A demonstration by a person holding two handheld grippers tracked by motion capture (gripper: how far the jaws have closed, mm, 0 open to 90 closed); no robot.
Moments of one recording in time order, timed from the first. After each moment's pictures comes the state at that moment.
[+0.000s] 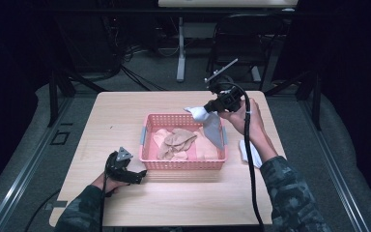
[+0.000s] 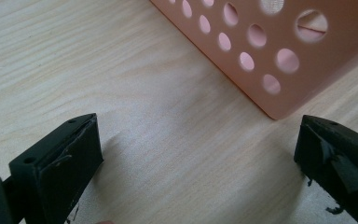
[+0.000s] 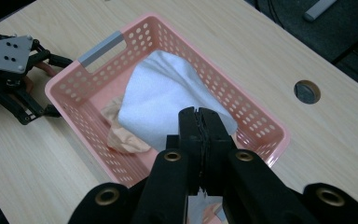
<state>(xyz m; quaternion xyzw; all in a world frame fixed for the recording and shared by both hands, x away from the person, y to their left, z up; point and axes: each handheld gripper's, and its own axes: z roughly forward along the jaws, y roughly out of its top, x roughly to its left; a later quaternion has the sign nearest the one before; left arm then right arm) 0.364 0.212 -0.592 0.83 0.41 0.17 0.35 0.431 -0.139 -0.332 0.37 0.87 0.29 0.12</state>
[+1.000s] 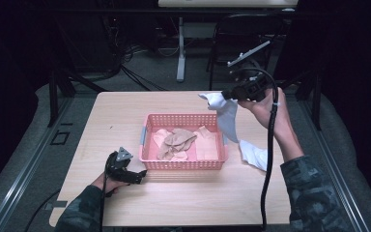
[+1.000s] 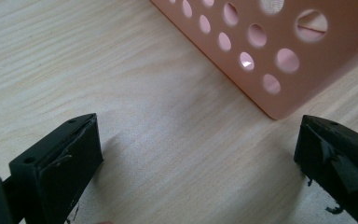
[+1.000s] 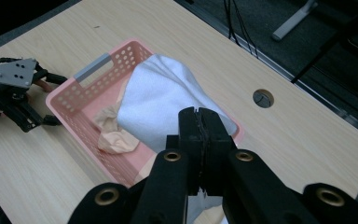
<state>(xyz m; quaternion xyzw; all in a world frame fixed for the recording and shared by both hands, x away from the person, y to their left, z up) 0.364 0.212 -0.592 0.83 0.41 0.17 0.35 0.407 -0.182 -0.277 0.38 0.85 0.32 0.17</state>
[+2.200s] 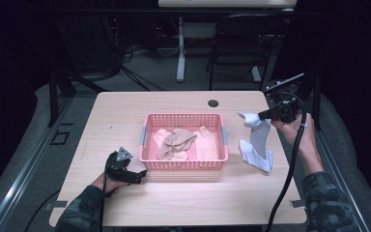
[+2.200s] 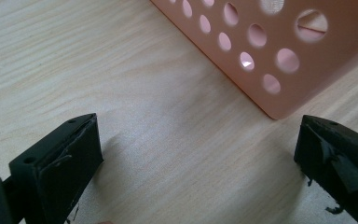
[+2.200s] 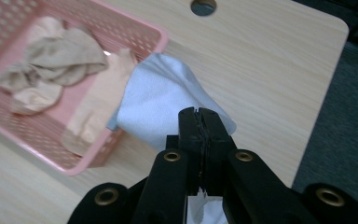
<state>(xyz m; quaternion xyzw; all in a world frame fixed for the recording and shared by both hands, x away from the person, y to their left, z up) 0.364 0.212 -0.592 0.83 0.41 0.17 0.35 0.423 -0.290 -0.368 0.51 0.81 0.26 0.14</state>
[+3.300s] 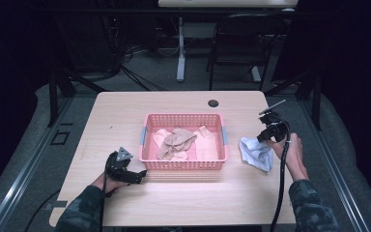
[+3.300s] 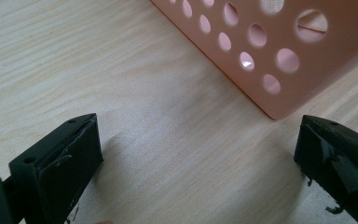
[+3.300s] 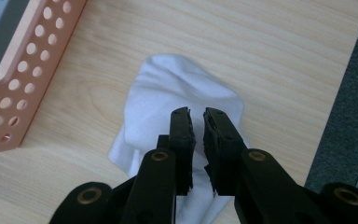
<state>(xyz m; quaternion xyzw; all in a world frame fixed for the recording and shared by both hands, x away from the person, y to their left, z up) 0.364 0.212 -0.592 0.83 0.41 0.17 0.34 0.443 -0.304 -0.475 0.57 0.80 0.15 0.10</state>
